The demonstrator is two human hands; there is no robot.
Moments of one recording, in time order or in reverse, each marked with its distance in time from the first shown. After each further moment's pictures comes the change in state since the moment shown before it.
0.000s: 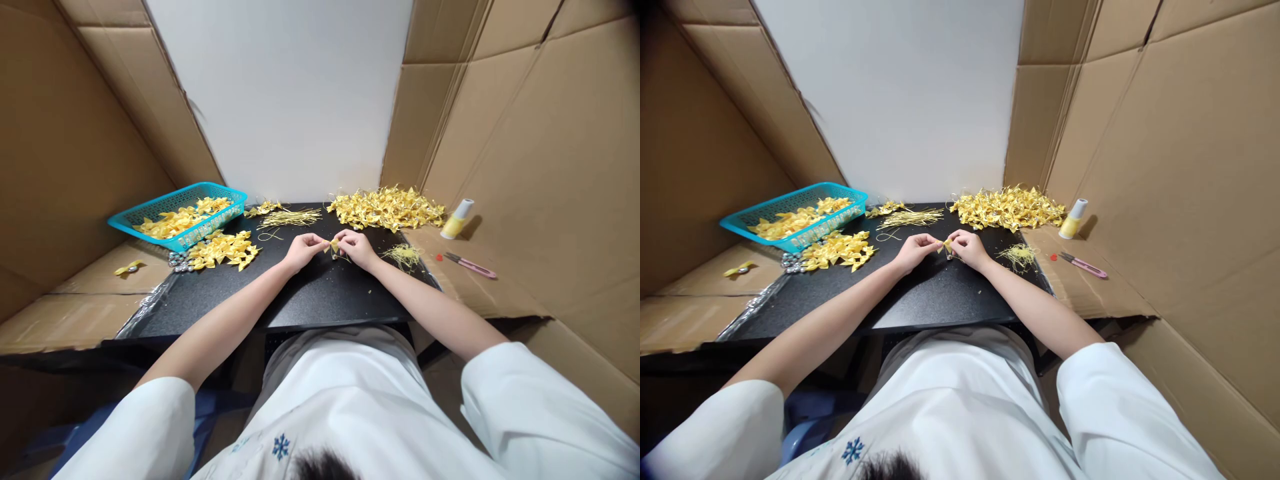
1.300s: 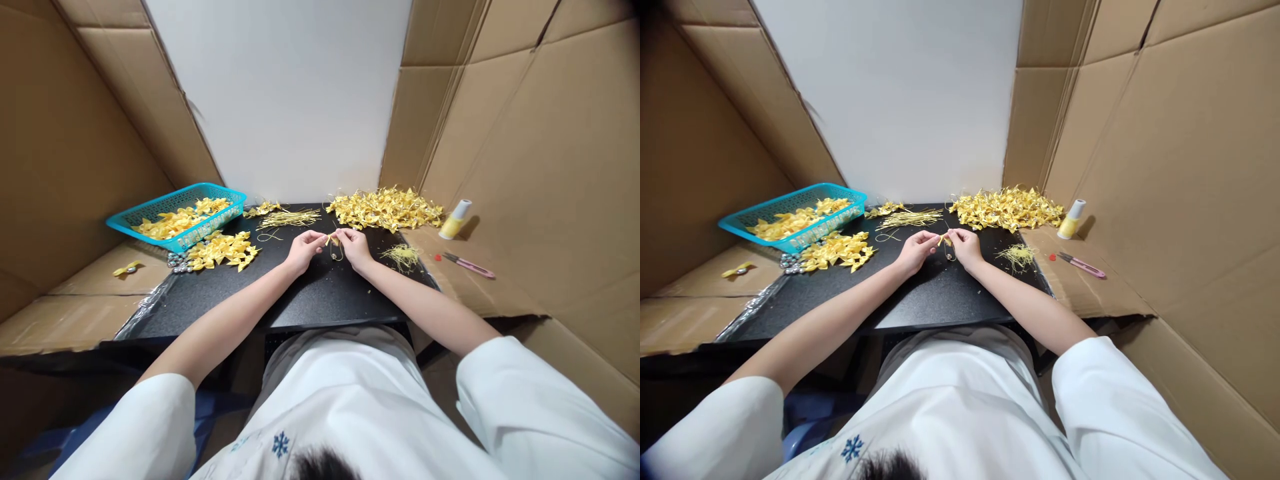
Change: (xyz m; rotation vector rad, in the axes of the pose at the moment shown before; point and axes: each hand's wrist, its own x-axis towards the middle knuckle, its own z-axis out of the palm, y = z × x) left_hand 0.001 0.002 0.014 -0.239 0.113 -0.027; right_hand 0.008 0.008 0.022 0.134 0.267 0.109
